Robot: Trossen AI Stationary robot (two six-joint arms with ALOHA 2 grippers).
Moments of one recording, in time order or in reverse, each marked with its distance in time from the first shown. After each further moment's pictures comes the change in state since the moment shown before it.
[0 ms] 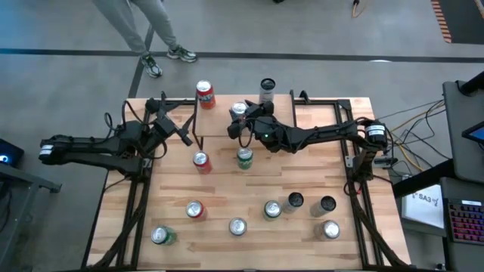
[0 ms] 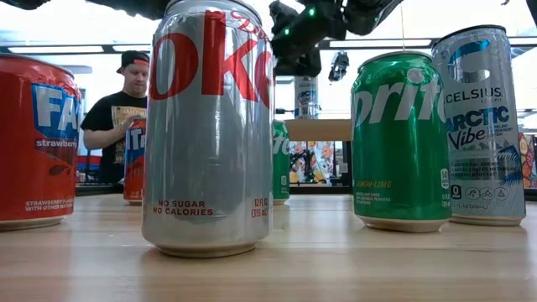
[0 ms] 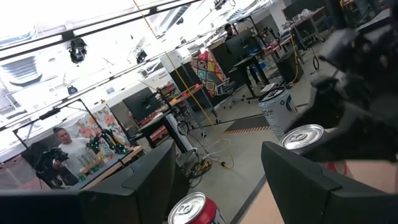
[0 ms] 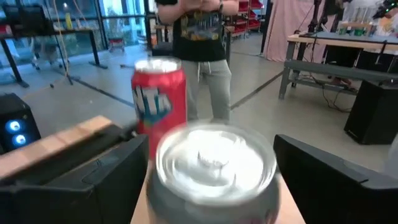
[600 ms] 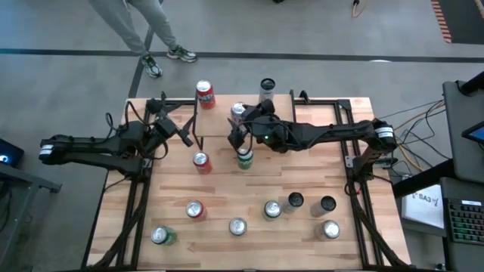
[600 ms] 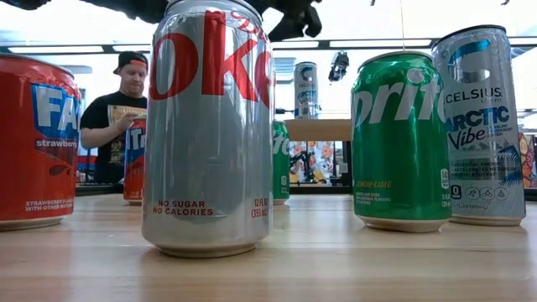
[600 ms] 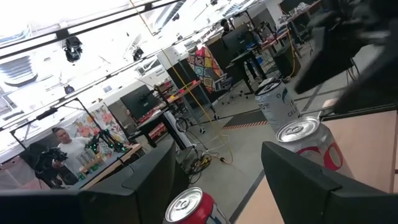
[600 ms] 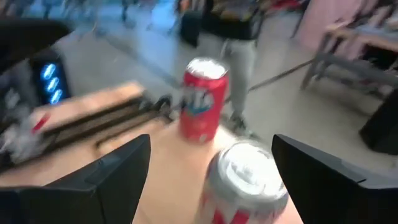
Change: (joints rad) left arm 0.000 0.003 0.000 -0.026 0.001 0.000; right arm 0.088 -0.075 0.255 -0.564 -0.079 0.025
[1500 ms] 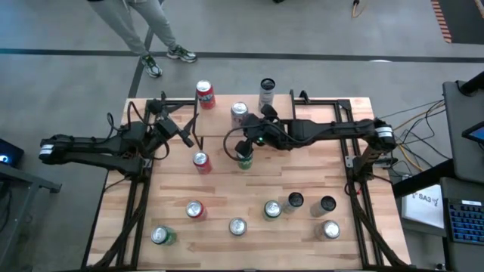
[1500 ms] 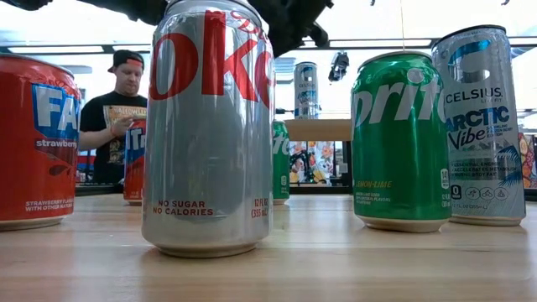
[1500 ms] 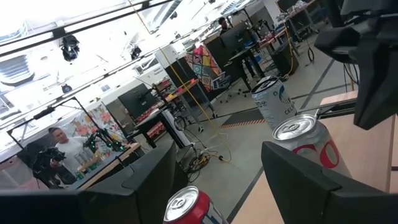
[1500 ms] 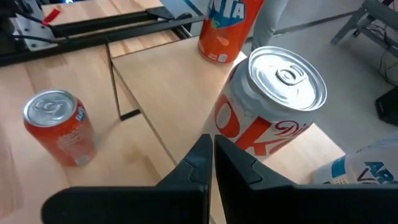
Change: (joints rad) left arm 0.000 0.011 0.000 -0.004 0.003 -0.008; right arm -0.013 0.012 0.066 -0.393 -0.161 0.061
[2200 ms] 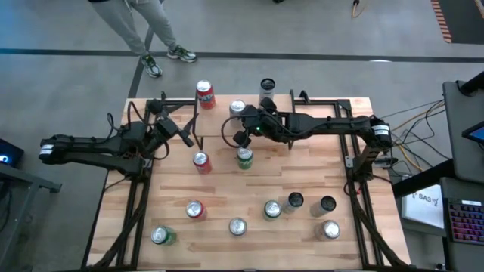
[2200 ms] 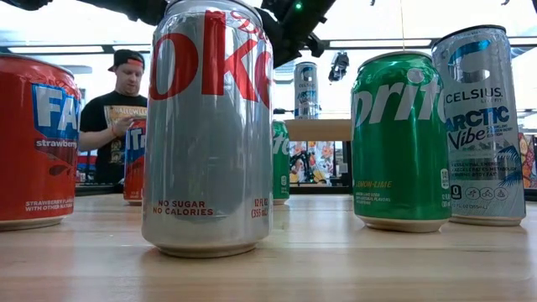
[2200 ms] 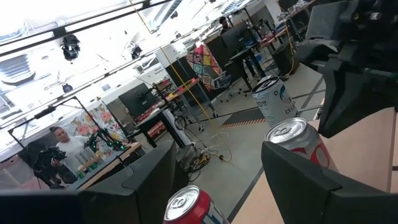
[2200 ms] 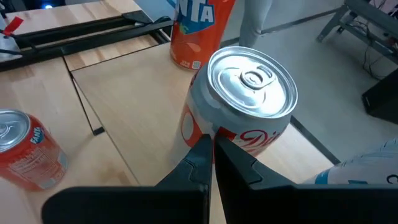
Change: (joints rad) left arm 0.000 0.000 0.000 -0.001 -0.003 0.000; right arm -0.074 0.026 -0.001 0.061 -0.007 -0.028
